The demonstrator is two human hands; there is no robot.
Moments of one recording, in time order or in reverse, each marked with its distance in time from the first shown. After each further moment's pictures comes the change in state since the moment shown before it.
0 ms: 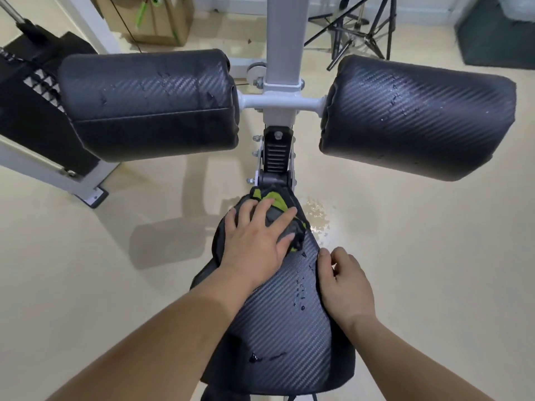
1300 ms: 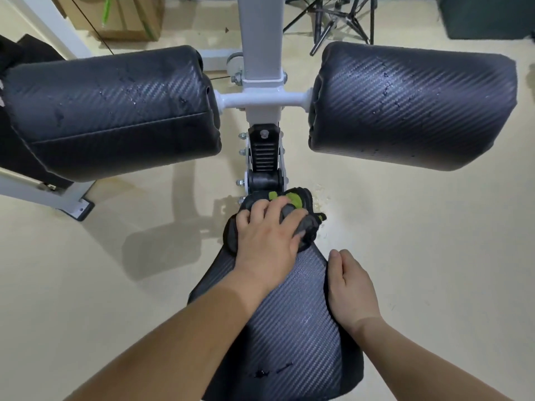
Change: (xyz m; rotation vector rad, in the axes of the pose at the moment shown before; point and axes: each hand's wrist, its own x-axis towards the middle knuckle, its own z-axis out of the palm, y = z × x) left_hand 0.021 0.023 0.006 -0.082 0.149 0.102; right_hand 0.002 0.008 0.002 0.124 0.010 0.025
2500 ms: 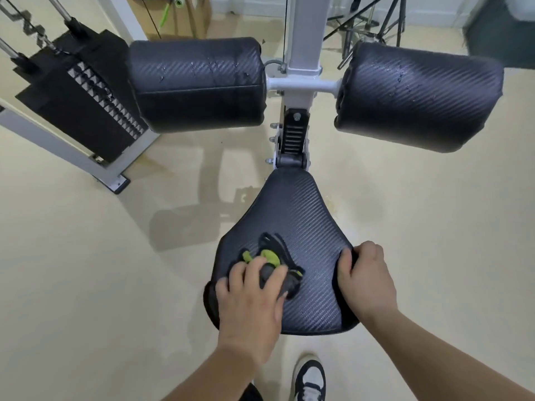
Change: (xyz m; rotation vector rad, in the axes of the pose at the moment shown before) left_hand -0.208 0.029 -0.017 0.006 0.073 -0.226; right_hand -0.067 0.009 -0.012 -0.307 0.091 -0.068
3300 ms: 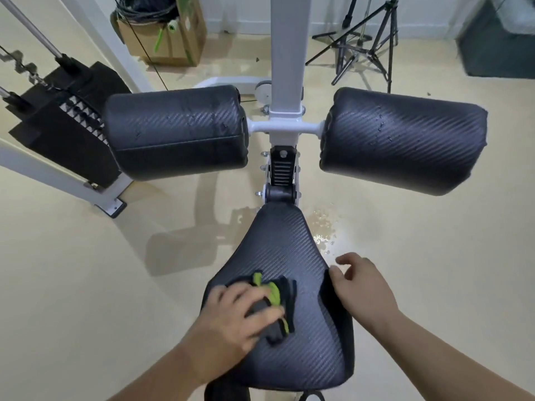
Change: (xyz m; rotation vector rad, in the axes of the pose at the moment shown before) left_hand 0.063 -0.058 -0.004 0.026 -0.167 0.540; right_hand 0.057 -0.030 -0.050 0.055 -0.249 0.062
